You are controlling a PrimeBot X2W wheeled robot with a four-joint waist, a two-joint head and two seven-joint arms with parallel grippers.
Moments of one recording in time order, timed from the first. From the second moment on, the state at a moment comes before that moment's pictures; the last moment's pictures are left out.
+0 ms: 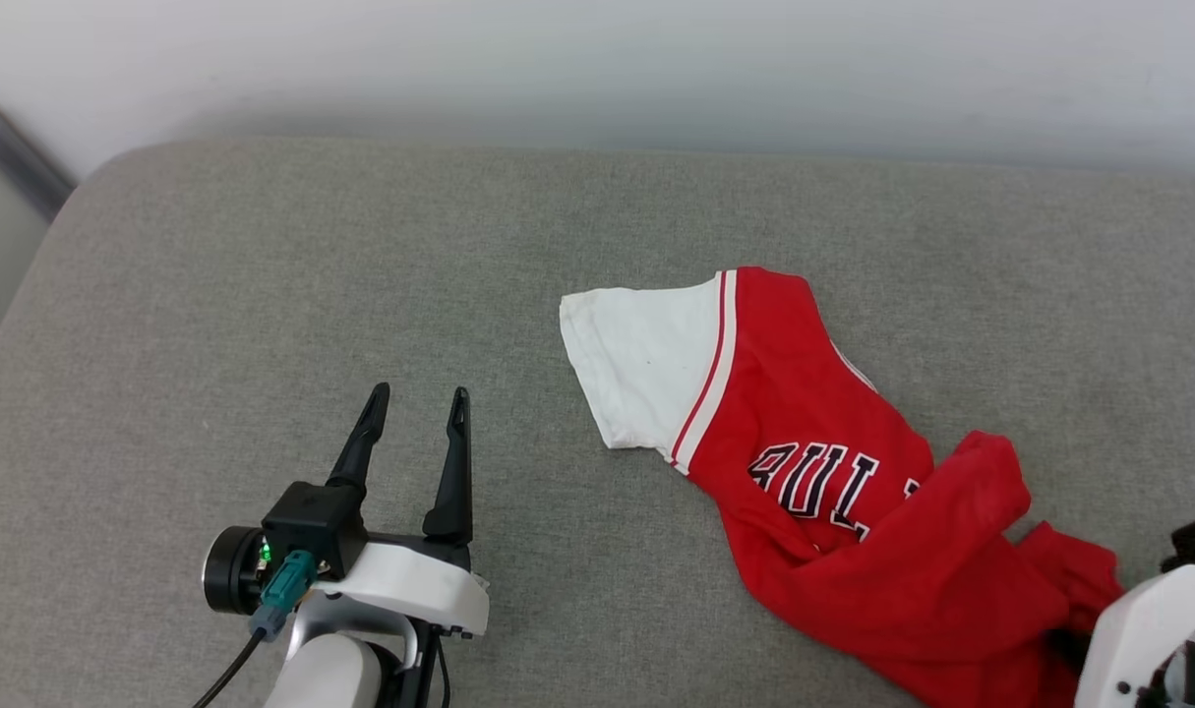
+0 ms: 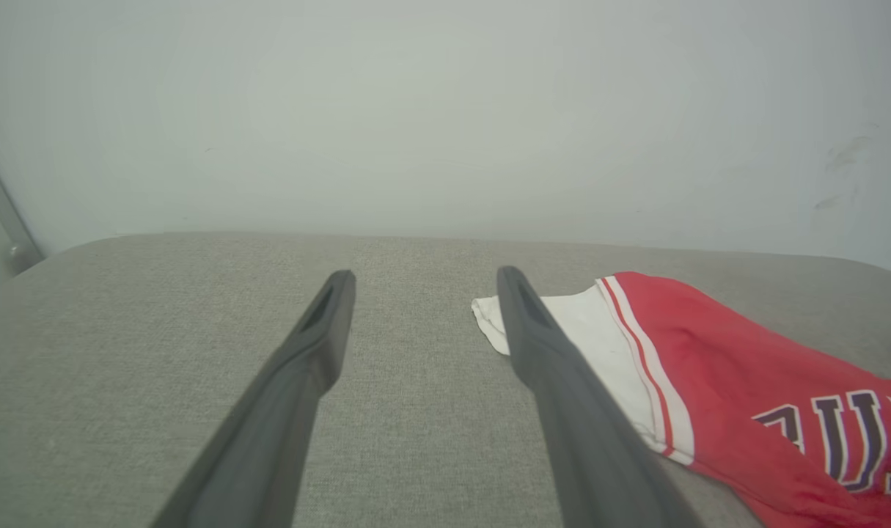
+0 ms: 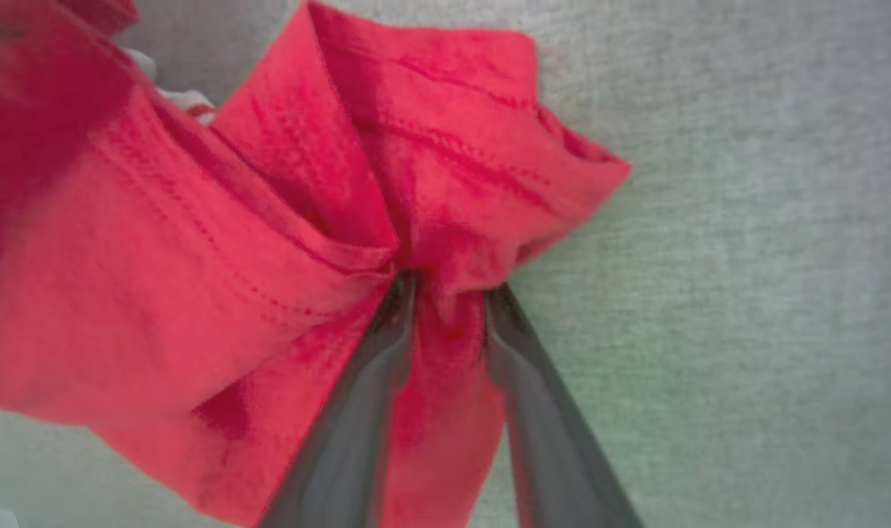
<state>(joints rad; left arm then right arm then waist) -0.17 0.15 -0.27 0.14 -0.29 0.08 -0.25 -0.02 -0.09 -0.30 0.08 0.32 0.13 0.92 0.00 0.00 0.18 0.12</state>
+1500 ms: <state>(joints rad) -0.13 0.17 -0.29 0.13 -0.31 0.11 -0.23 -0.14 -0.12 0.62 0.06 0.54 0.13 0.20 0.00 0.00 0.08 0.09</state>
